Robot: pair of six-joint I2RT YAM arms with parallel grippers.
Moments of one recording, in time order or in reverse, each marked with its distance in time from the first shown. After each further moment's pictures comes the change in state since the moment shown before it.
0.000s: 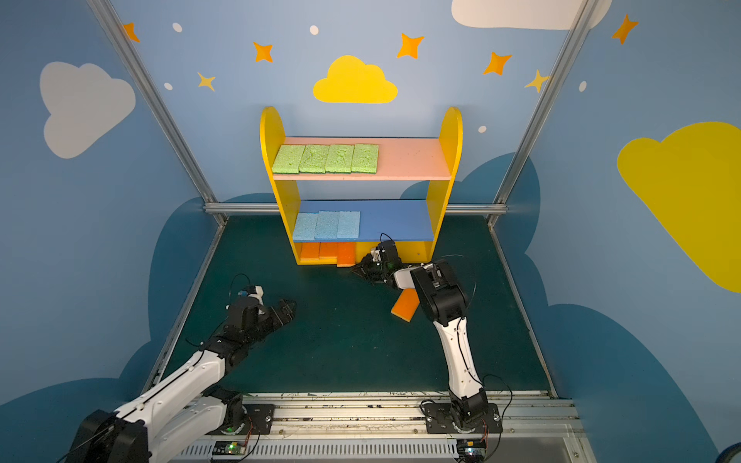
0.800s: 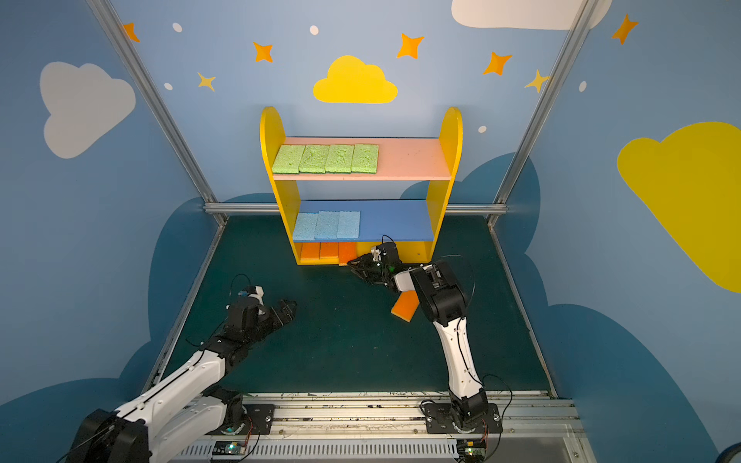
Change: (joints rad) left arm 0.002 -0.002 0.000 -0.001 0.004 0.000; right arm 0.005 0.000 -0.038 0.134 0.011 0.062
